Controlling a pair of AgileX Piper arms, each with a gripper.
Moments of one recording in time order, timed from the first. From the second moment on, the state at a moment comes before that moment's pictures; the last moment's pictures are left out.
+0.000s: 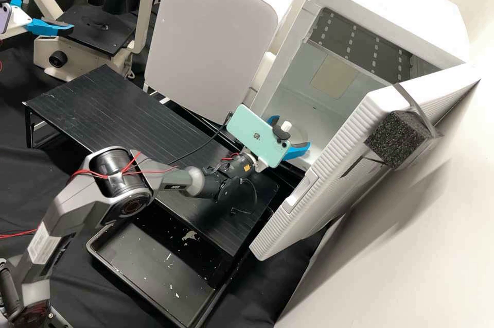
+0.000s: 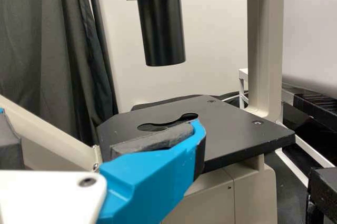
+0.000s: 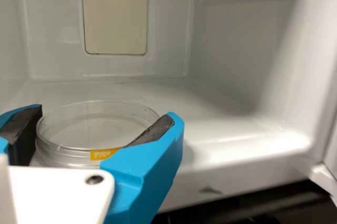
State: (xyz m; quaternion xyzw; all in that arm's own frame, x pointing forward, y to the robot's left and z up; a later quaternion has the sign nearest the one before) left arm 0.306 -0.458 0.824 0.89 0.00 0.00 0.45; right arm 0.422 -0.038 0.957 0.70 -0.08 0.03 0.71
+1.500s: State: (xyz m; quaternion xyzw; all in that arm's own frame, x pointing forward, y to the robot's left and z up) left arm 0.306 -0.458 0.824 0.89 0.00 0.00 0.45; right arm 0.227 0.020 0.838 0.70 0.11 0.05 0.70
